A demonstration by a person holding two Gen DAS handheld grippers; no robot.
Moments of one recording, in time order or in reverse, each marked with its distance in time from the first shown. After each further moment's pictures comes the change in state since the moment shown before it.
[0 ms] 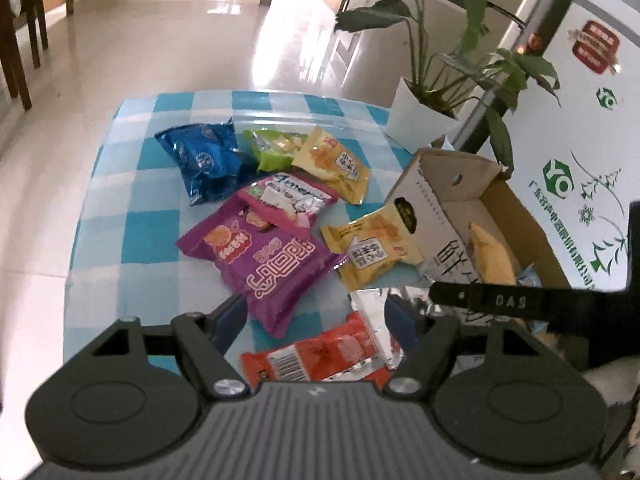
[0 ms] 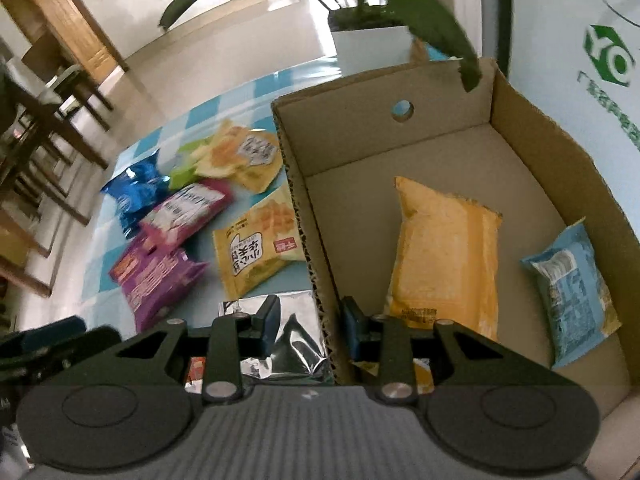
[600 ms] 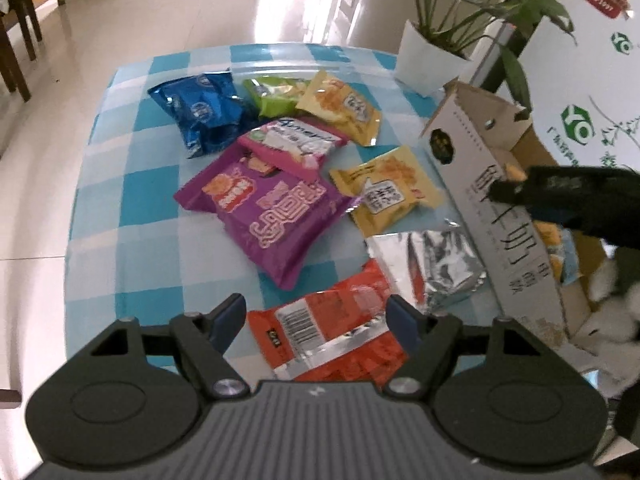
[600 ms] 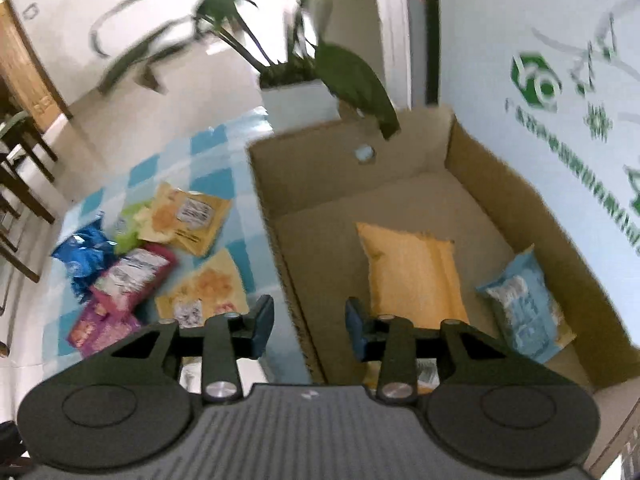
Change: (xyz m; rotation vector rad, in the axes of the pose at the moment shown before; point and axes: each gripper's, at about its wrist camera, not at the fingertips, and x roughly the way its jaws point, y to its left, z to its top) left arm 0.019 -0.005 -0.017 0.066 0.116 0.073; right arm -0.024 -0.009 0.010 0.076 -0.158 -0.174
